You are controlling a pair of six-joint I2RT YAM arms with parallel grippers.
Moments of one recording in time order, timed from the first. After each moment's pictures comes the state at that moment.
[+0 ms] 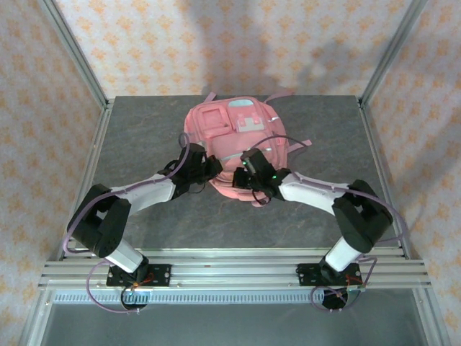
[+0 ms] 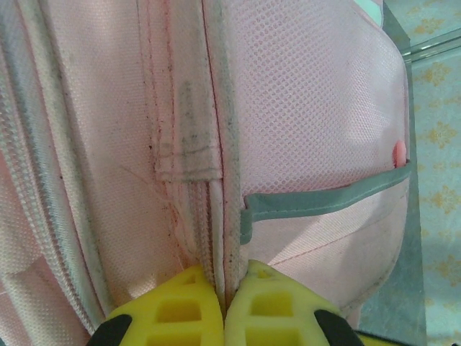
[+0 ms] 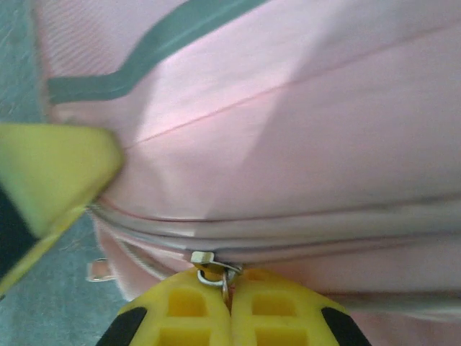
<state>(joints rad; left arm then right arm) -0.48 1.56 0.82 0.08 0.14 -0.93 0.72 1.59 0.93 -0.15 -0.04 0.76</state>
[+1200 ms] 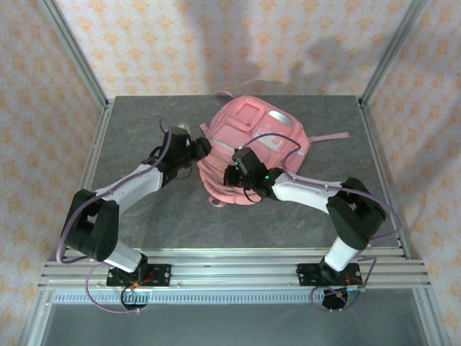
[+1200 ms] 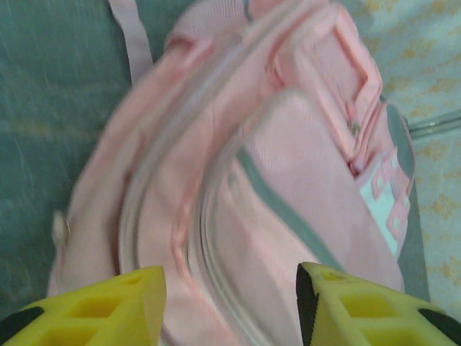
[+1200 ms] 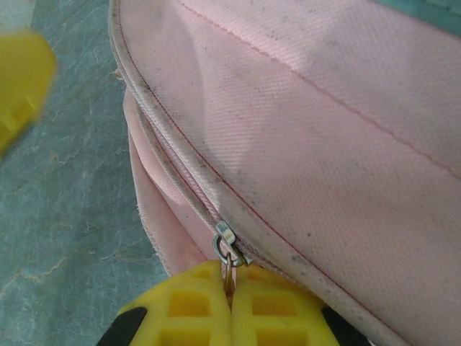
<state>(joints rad) -0.36 1.50 0.90 -0.01 0.10 -0.87 0.80 1.65 1.01 -0.09 -0.02 0.79</state>
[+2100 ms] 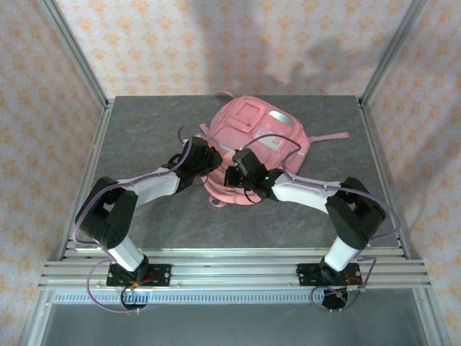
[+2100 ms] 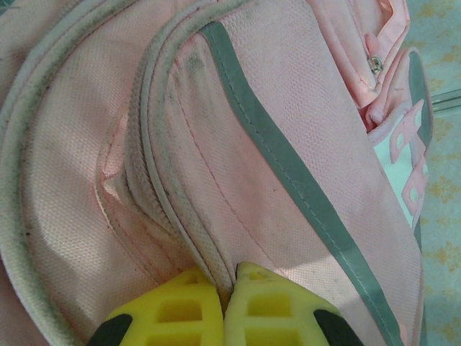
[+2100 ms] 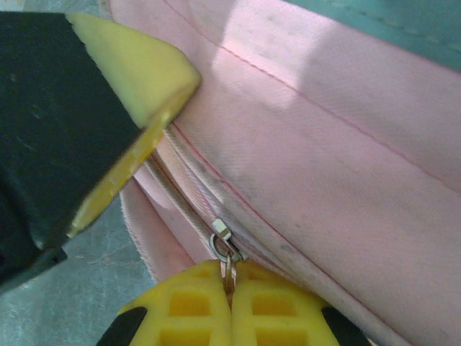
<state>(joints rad) -0.47 1.64 0.91 0.11 0.05 -0.98 0.80 1.65 0.99 -0.08 0.01 0.79</state>
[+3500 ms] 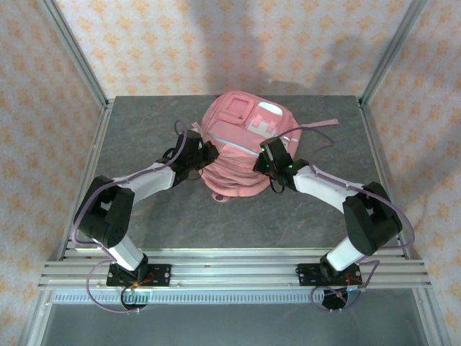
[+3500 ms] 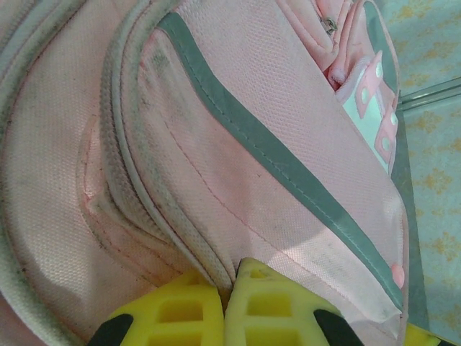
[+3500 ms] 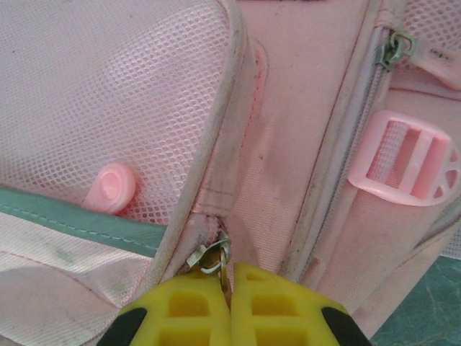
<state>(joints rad) -0.40 1.64 0.95 0.08 0.12 -0.87 0.56 1.56 0.96 -0.22 0.14 0.77</state>
